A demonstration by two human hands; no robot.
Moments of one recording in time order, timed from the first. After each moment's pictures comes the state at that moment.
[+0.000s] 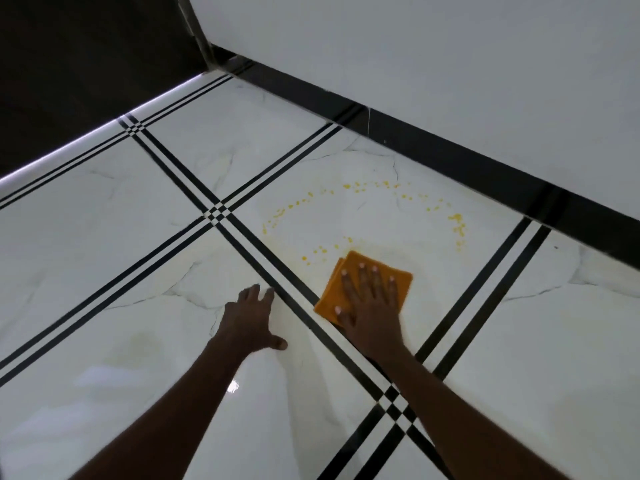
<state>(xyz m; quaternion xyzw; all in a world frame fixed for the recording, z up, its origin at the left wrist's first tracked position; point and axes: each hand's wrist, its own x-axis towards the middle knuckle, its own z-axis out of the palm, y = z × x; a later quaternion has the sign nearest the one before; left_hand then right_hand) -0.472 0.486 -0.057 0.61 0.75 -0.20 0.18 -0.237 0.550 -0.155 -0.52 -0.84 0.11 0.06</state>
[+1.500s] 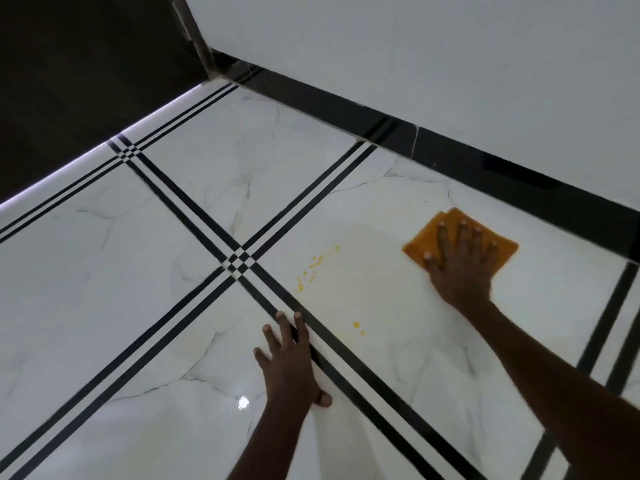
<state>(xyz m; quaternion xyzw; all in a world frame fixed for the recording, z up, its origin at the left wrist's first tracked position) -0.525 0.562 -0.102 0.53 0.79 -0.17 0.24 -0.265 0.770 -0.150 -0.67 -0.74 0.10 0.06</state>
